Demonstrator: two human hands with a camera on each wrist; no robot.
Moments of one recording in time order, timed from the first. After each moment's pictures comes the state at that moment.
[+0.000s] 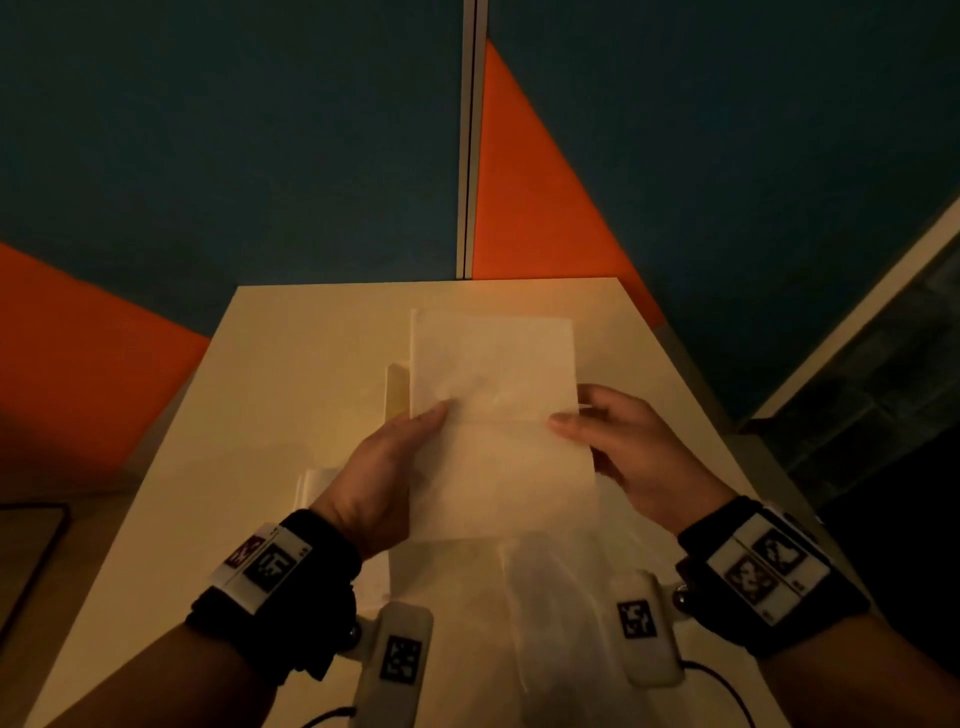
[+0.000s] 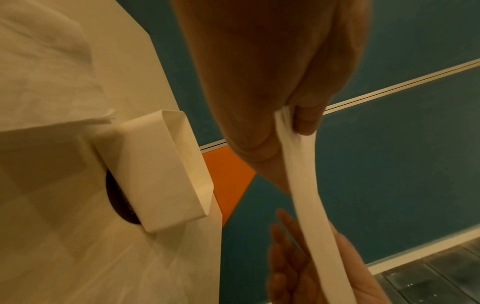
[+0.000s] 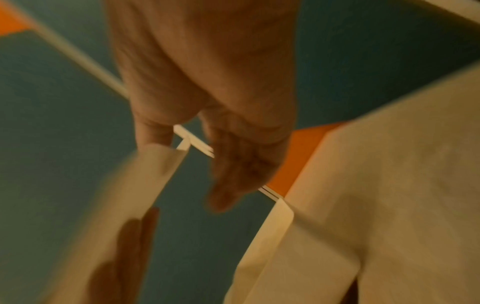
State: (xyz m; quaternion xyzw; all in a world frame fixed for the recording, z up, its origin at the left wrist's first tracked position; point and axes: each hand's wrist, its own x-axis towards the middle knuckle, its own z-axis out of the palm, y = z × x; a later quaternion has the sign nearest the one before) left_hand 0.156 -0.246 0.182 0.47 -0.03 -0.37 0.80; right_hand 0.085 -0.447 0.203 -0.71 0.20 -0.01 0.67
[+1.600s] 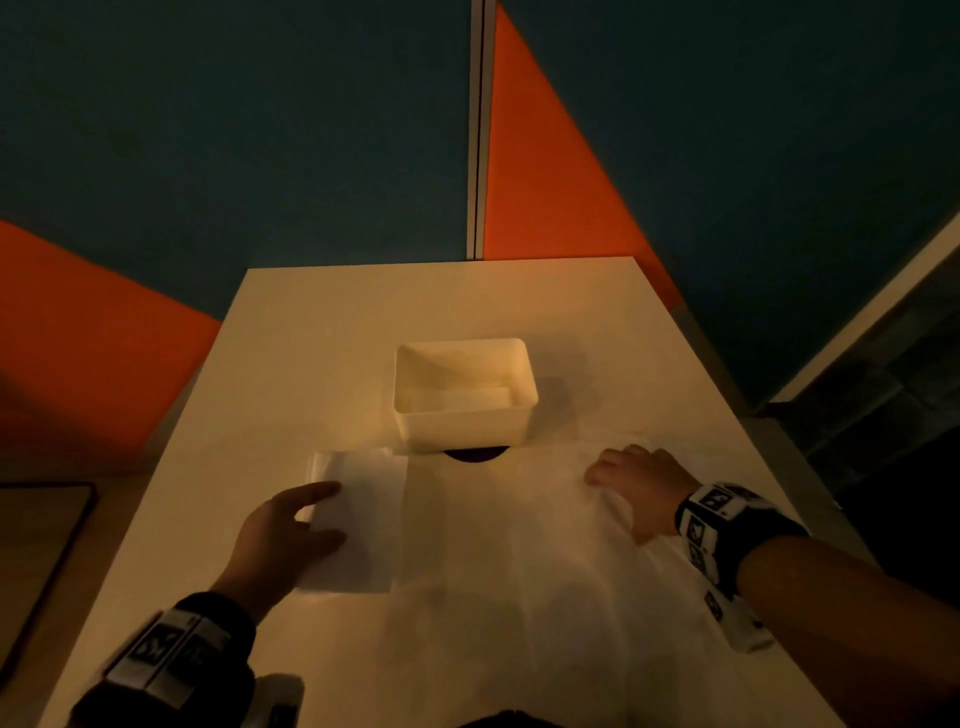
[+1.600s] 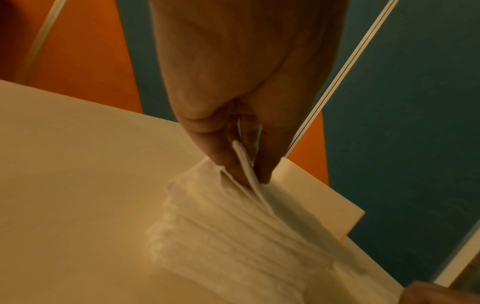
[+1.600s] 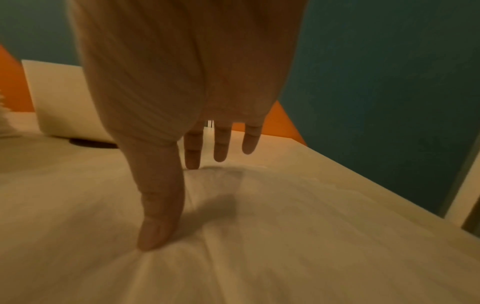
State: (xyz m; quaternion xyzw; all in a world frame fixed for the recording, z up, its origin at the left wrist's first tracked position) left_hand 0.156 -0.140 0.105 0.87 0.03 -0.19 0.45; right_hand 0.094 -0.519 0.087 -0.95 -0.01 0.29 -0.07
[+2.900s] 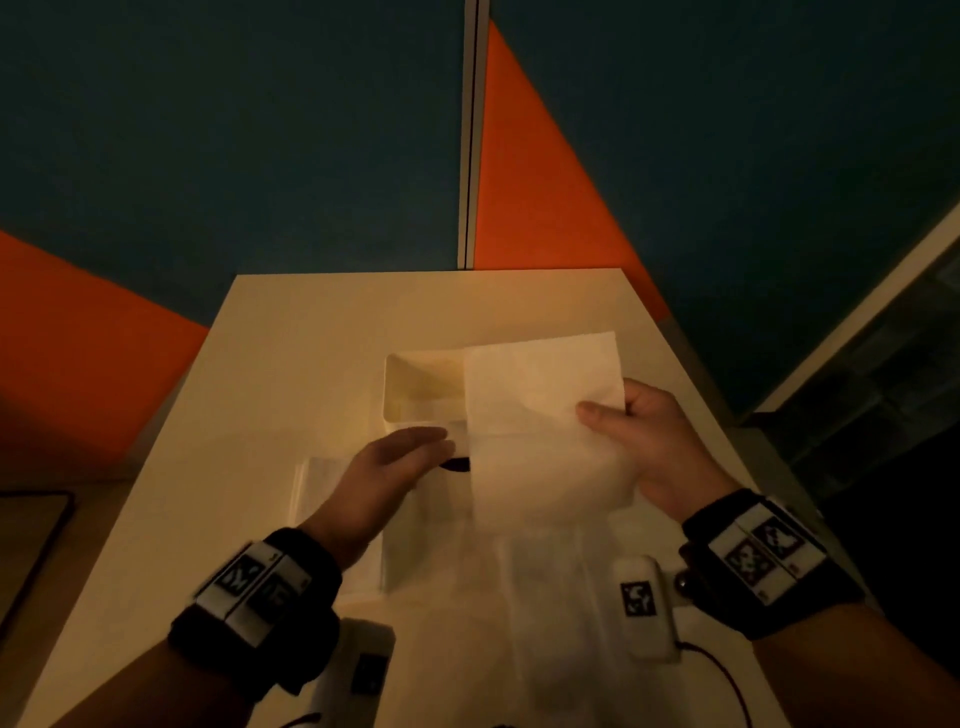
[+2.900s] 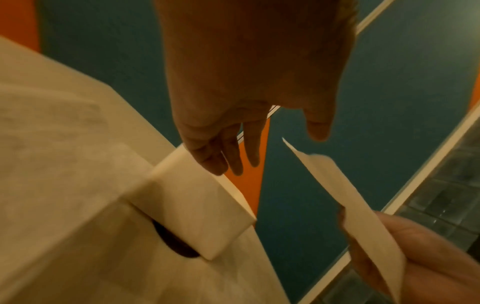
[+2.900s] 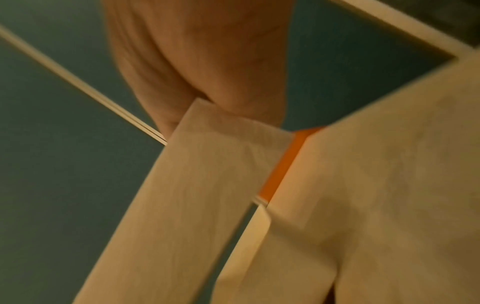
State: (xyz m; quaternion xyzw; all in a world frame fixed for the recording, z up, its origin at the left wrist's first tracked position) left_hand 0.157 -0.229 0.155 0.74 -0.09 -0.26 0.61; right_hand 0.088 -0.465 0.185 -0.69 0.22 -0.10 0.68
